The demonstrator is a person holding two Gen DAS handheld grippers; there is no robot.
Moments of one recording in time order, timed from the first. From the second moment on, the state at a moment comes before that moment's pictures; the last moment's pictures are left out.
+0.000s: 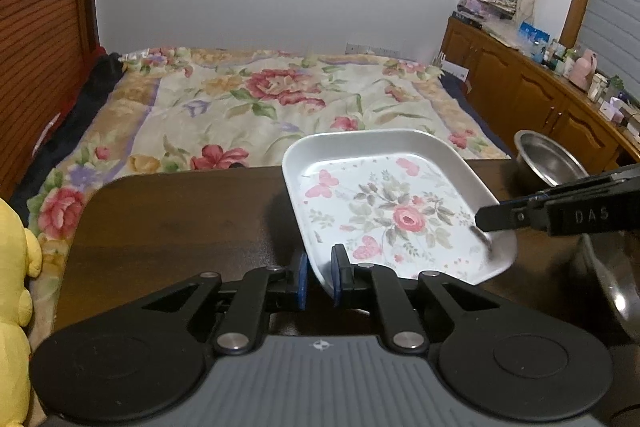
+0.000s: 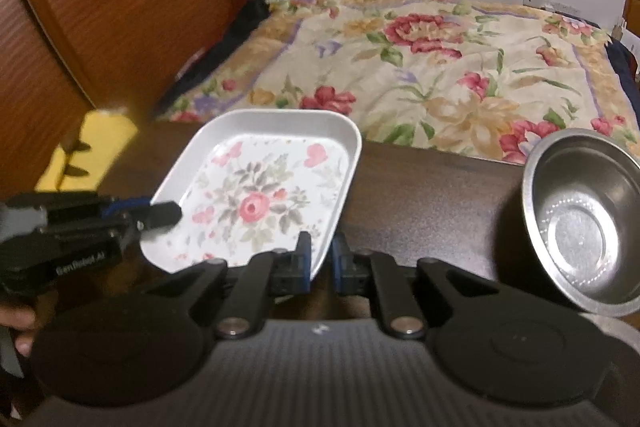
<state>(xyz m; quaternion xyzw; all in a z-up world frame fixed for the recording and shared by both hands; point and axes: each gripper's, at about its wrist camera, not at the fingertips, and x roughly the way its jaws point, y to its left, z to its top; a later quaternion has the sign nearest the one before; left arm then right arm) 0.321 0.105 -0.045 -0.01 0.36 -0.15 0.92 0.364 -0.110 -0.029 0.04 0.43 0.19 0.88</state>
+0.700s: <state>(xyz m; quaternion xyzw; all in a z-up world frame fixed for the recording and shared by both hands) 0.237 0.082 0.046 0.02 0.28 -0.15 0.95 0.297 -0.141 0.043 0.06 0.34 0.21 0.92</state>
